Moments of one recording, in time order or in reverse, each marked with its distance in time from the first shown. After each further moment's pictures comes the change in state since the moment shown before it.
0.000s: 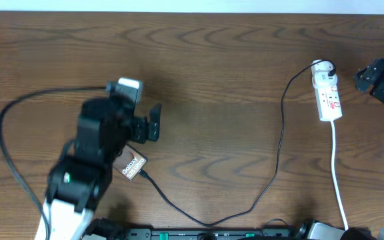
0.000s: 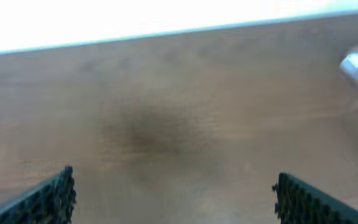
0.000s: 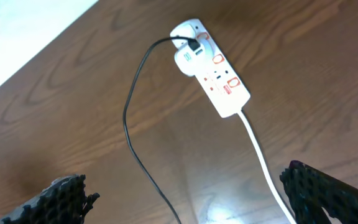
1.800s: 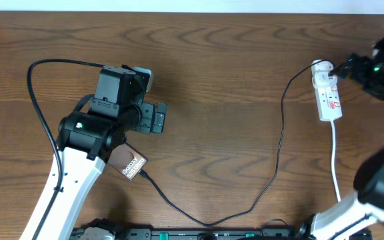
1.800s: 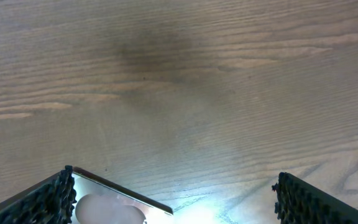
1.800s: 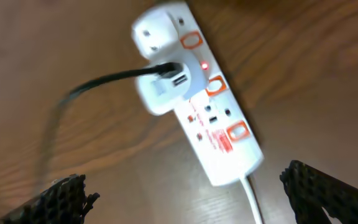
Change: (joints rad) left arm 0.000 0.333 0.320 -0.407 0.019 0.000; right arm 0.000 0.473 -0.003 0.249 -0.028 -0.111
